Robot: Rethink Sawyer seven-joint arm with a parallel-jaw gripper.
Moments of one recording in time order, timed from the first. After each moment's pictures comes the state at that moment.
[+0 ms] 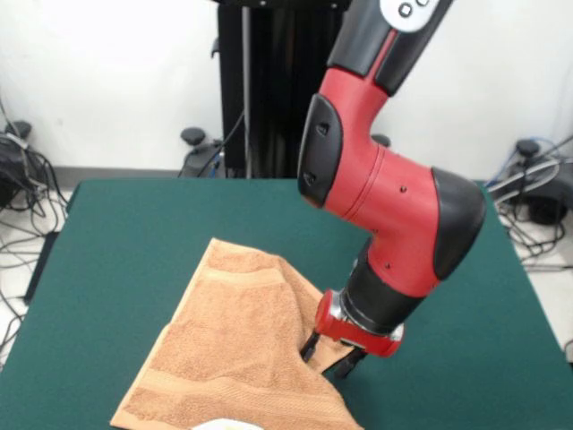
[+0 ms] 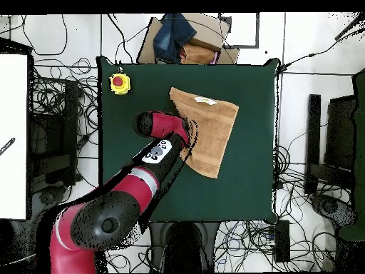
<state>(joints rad) 0.24 0.23 -0.63 1.02 0.58 0.41 1.64</state>
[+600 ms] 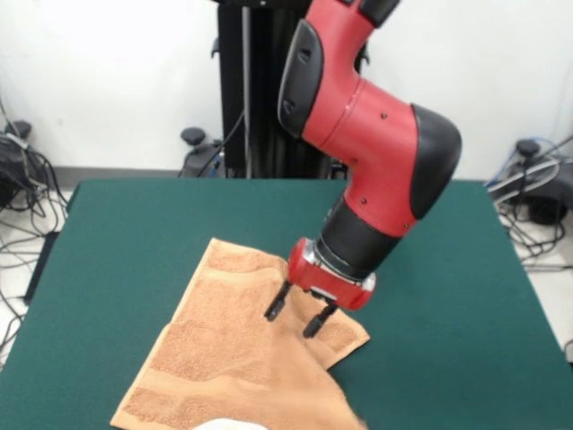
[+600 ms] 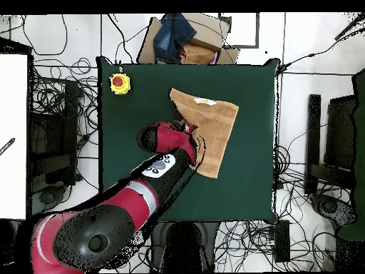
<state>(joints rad) 0.26 0.08 -0.60 1.29 0.49 0.18 1.64</state>
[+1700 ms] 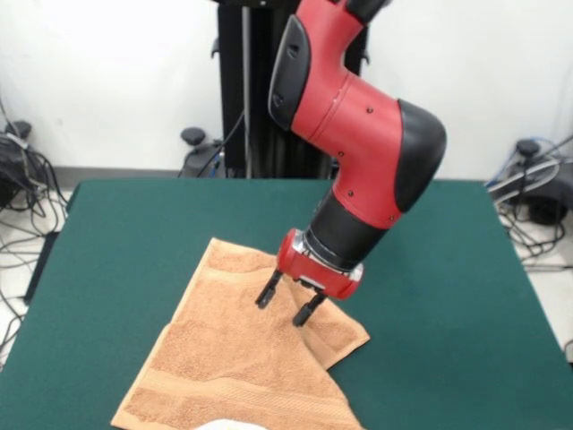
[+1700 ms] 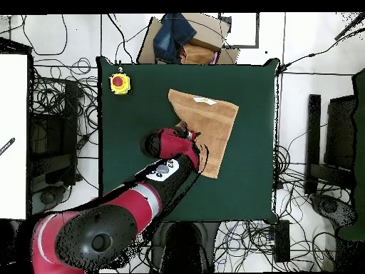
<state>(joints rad) 0.25 0.07 -0.58 1.34 0.49 0.15 1.64</state>
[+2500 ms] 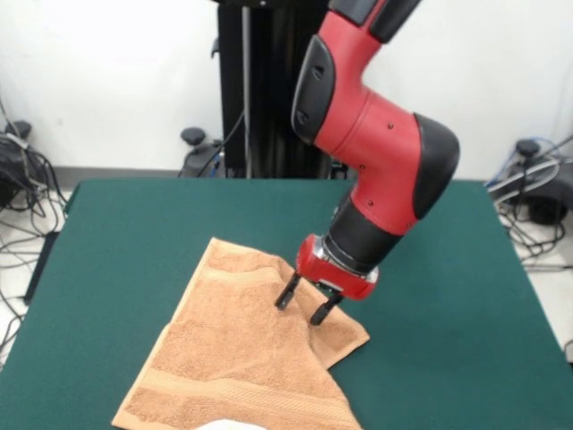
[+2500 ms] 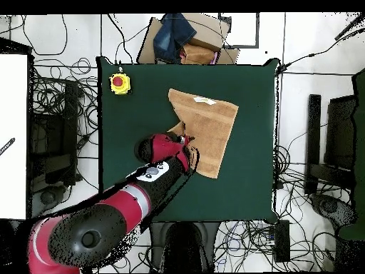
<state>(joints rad) 0.31 0.13 -0.58 1.34 0.50 0.14 1.64</state>
